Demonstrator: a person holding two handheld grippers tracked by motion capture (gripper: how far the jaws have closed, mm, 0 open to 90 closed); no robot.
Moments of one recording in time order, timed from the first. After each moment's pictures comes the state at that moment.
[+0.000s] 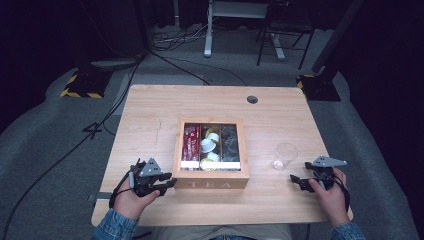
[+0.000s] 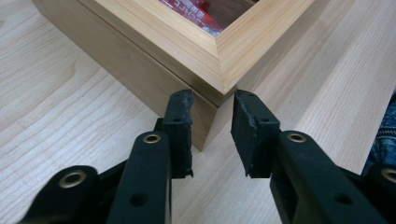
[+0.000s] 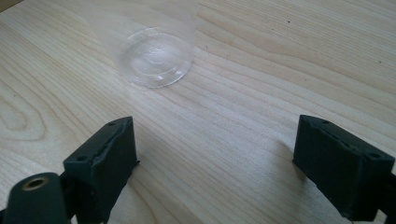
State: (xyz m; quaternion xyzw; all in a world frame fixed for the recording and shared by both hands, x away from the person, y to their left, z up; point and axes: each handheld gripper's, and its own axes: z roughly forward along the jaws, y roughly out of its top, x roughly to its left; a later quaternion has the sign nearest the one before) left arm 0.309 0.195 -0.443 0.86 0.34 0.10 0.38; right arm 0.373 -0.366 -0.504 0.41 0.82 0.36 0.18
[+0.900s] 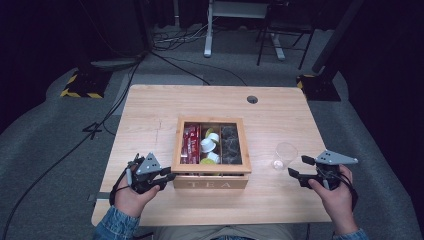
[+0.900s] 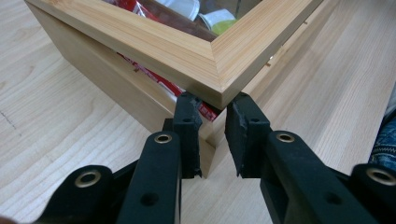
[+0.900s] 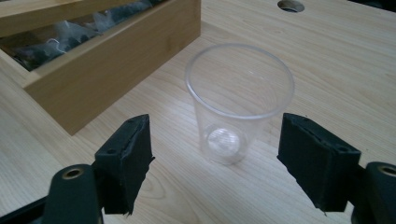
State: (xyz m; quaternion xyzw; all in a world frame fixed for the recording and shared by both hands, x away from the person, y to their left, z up) left arm 0.310 0.193 -0.421 0.84 0.32 0.13 0.41; right arm 0.341 -0.328 -0.424 0.38 0.80 0.41 0.20
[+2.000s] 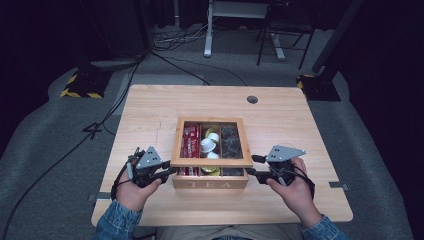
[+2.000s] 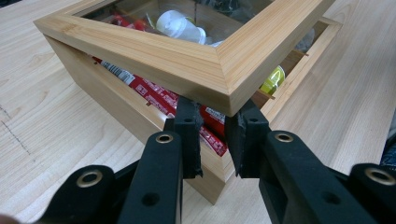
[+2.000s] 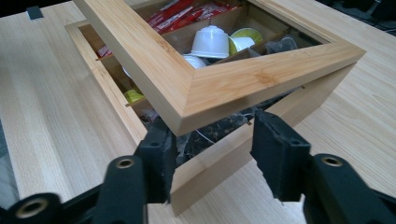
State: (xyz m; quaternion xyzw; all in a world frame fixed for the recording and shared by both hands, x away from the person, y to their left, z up) left arm 0.320 0.190 -0.411 0.83 0.32 0.14 0.43; right arm 0.348 -0.203 -0.406 0.25 0.85 0.43 0.15
